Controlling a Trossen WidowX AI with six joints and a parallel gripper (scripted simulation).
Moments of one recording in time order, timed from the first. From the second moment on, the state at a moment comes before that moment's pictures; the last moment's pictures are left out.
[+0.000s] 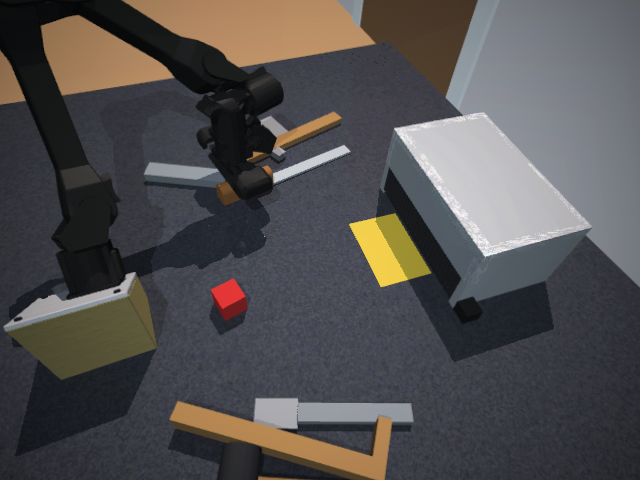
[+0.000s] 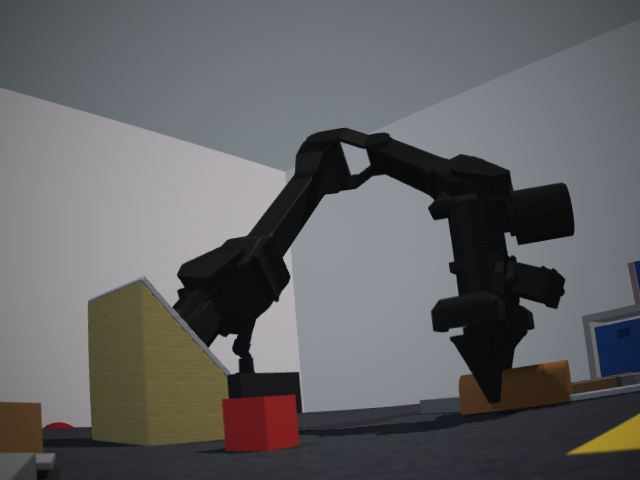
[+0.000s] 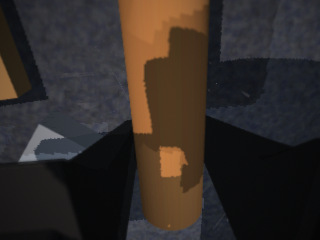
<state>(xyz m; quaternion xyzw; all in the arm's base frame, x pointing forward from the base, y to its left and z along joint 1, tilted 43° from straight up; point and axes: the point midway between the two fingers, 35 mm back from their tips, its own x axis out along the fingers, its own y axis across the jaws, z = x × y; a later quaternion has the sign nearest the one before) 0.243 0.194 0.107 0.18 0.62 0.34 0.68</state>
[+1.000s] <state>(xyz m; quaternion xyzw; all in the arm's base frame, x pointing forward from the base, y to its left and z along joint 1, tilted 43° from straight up) 0.244 0.194 0.107 0.26 0.66 0.26 0.66</state>
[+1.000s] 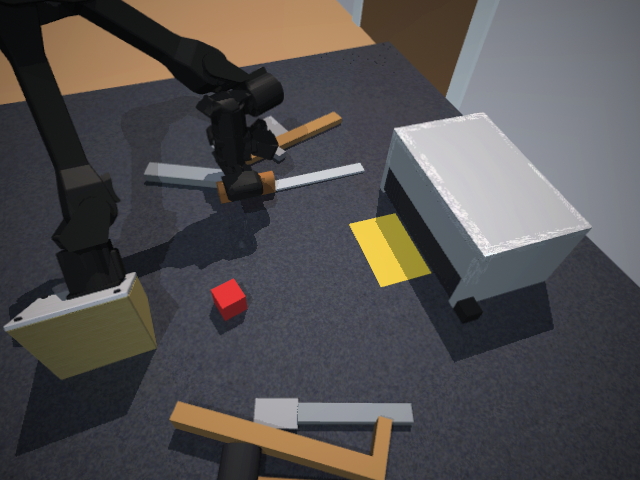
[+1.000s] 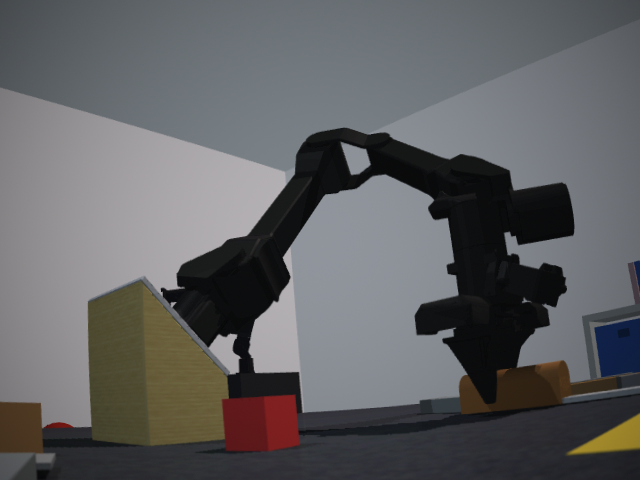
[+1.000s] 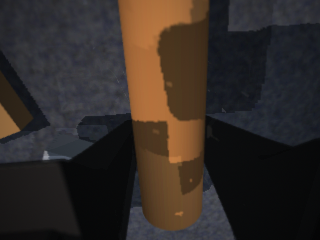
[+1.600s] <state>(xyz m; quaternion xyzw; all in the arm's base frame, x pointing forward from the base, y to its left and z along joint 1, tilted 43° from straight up) 0.244 0.194 0.107 0.31 0.68 0.22 0.63</state>
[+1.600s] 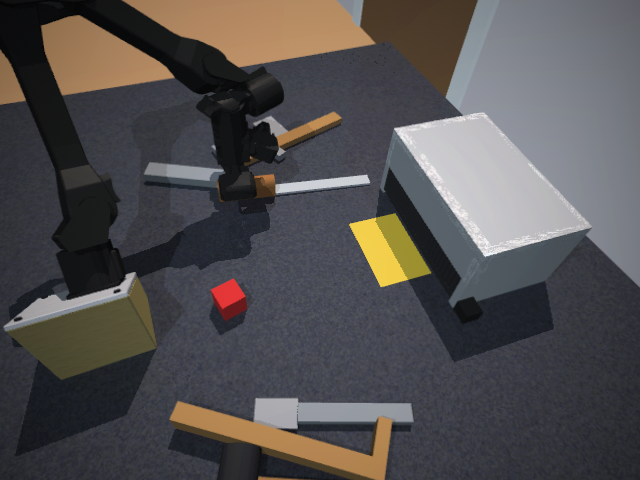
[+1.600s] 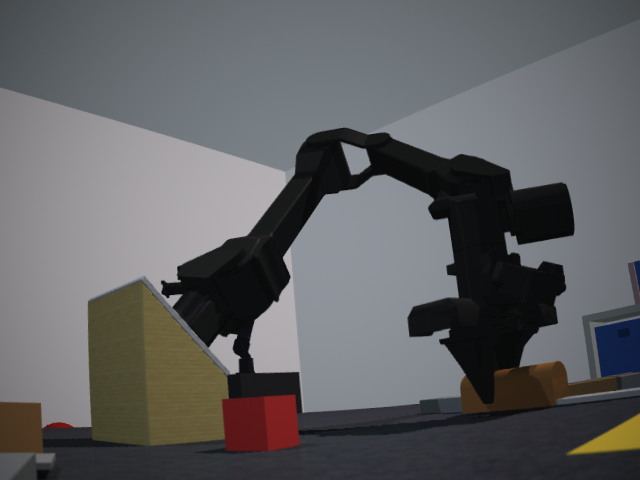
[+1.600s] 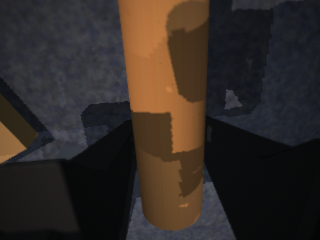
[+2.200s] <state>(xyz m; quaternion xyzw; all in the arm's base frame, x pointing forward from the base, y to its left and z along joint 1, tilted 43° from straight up) 0.244 0.194 0.107 0.35 0.69 0.17 0.61</state>
